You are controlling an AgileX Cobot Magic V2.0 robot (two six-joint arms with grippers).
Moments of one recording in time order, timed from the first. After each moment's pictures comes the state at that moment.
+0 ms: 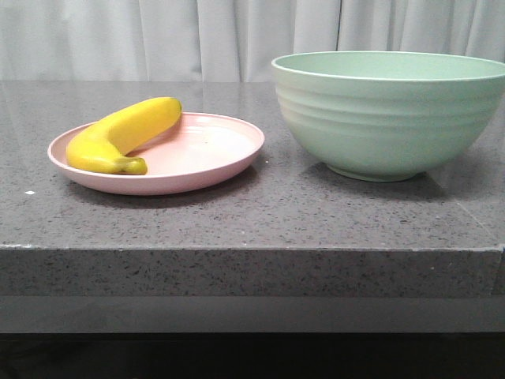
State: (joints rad) left arm -0.01 0.00 0.01 -0.04 0.20 0.04; right arm 0.03 -0.01 0.03 0.13 0.15 0.09
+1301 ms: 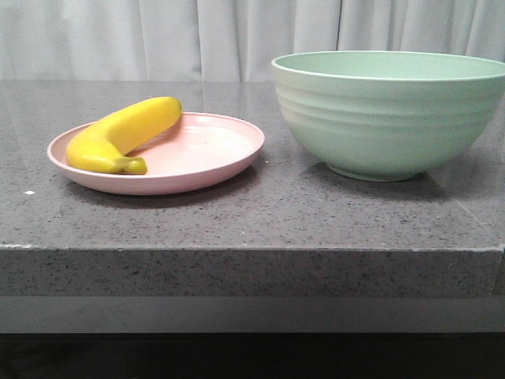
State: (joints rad) left arm -0.01 0.34 -0.39 -0.13 0.27 0.04; right arm 0.03 0.26 -0.42 0.13 0.36 0.09
